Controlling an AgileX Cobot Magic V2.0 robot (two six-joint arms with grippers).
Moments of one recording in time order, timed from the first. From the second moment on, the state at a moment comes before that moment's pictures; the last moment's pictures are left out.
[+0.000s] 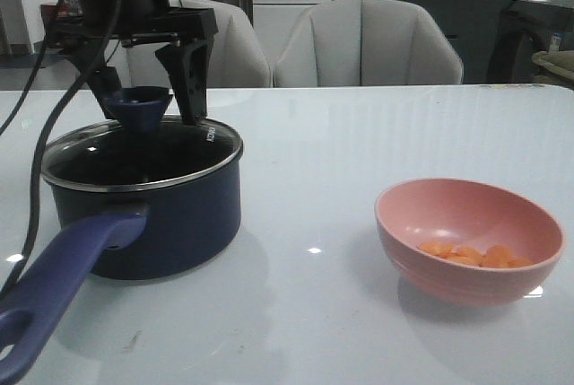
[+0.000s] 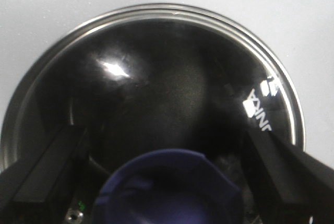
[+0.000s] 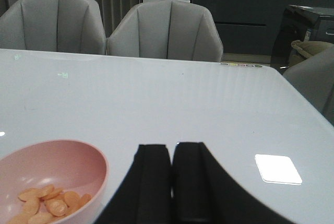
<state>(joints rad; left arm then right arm) -0.40 1.98 -1.77 -0.13 1.24 0.01 0.03 -0.01 0.03 0.01 0.07 -0.01</state>
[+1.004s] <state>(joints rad) -0.40 1.97 -1.73 -0.11 1.21 0.01 0.03 -0.01 0.03 0.01 0.07 -0.01</state>
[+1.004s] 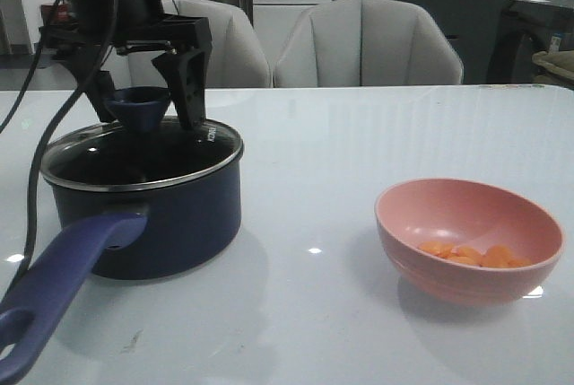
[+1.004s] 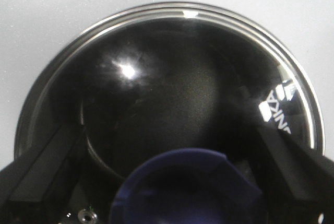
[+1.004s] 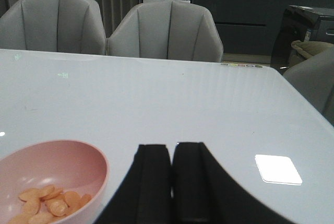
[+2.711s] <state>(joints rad) -0.40 1.92 -1.66 -0.12 1.22 0.01 0.03 -0.01 0.03 0.01 0.07 -0.01</state>
